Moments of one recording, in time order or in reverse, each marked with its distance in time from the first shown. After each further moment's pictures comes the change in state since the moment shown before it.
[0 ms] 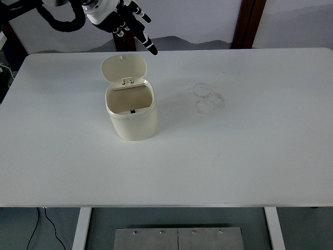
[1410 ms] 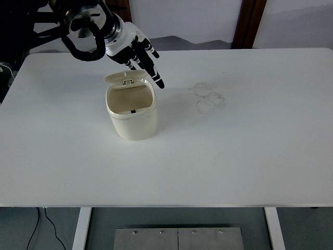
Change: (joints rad) left arm 0.055 -0.106 0.057 -0.032 -0.057 -0.006 0.000; right arm 0.001 0.000 -0.001 0.000 0.000 0.000 -0.034
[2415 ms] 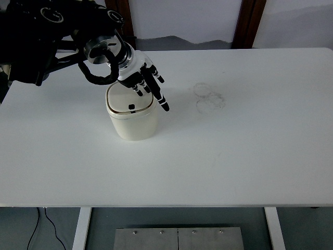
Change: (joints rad) left arm 0.085 -0.047 0.000 0.000 -0.012 0.024 0.000; right arm 0.000 0.000 -0.001 0.000 0.000 0.000 0.000
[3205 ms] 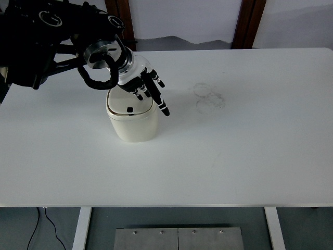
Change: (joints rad) left arm -0.014 0.015 0.001 -0.056 0.000 0.020 0.000; right arm 0.000 0.000 0.000 0.000 -0.001 0.000 0.000
